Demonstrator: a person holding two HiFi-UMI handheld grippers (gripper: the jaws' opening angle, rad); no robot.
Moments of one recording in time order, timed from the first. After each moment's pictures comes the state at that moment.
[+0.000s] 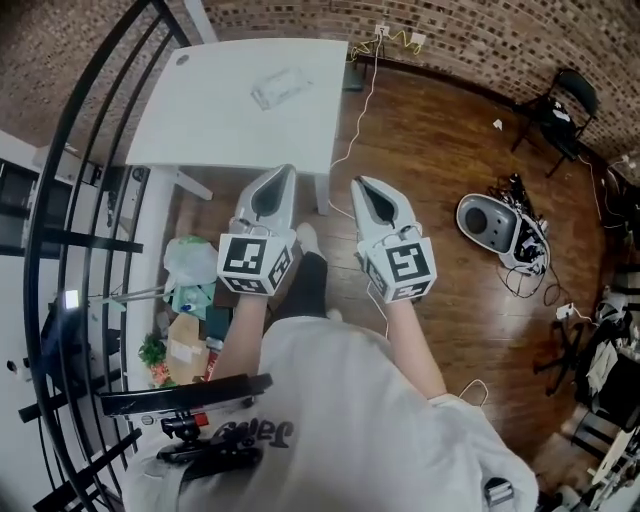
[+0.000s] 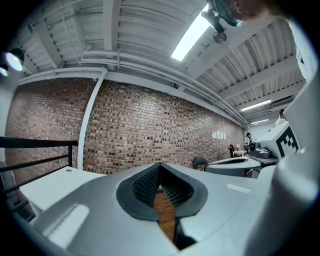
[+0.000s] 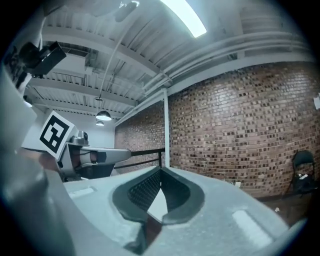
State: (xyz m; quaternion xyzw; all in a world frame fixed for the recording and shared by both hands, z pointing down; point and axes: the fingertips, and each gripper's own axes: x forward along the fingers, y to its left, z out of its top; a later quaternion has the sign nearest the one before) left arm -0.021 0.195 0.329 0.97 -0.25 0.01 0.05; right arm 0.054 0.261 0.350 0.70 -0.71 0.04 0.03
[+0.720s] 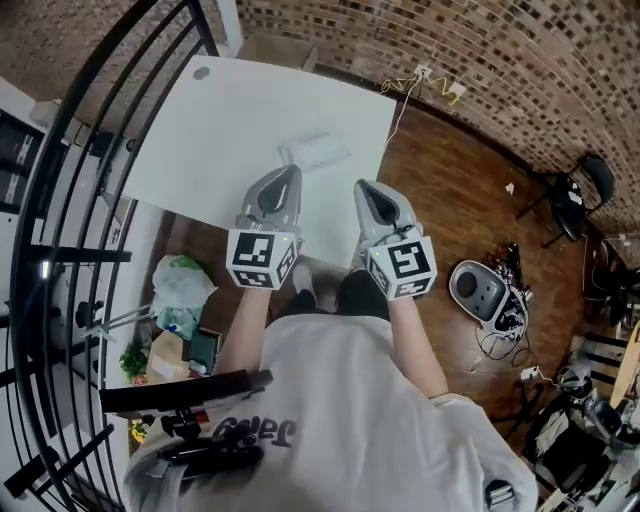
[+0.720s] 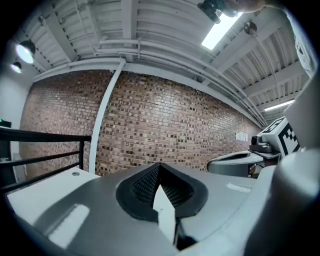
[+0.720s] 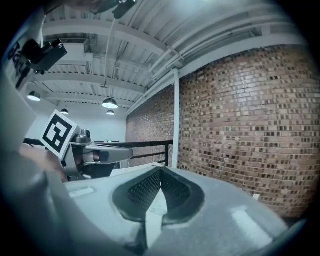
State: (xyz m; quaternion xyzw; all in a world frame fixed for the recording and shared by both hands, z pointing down) left arm 0.036 -0.094 0.353 0.94 -0.33 0.01 0.09; right arm 0.120 -0.034 0.362 0.63 -0.77 0.05 0.10
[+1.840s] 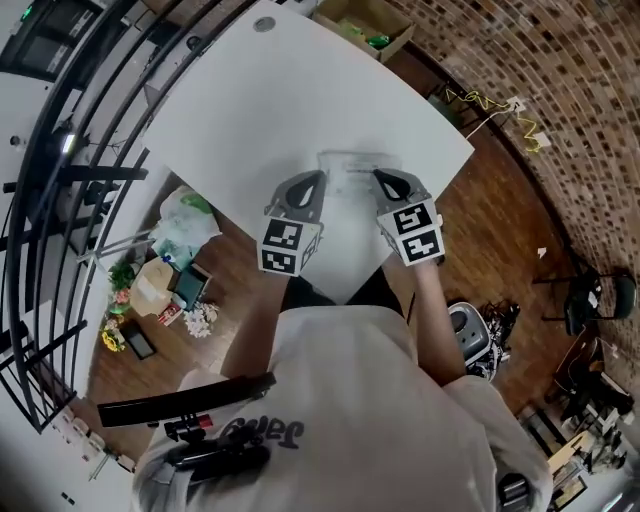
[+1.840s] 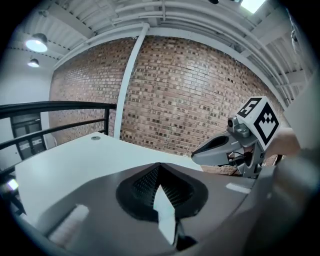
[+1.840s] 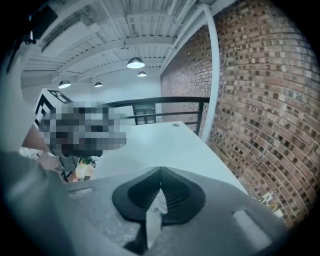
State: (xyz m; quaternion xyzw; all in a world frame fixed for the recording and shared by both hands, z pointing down) left arm 0.058 -0.231 0.509 0.86 -0.44 0.15 0.21; right arm 0.143 -0.234 0.522 0.39 -0.85 0.16 0.32
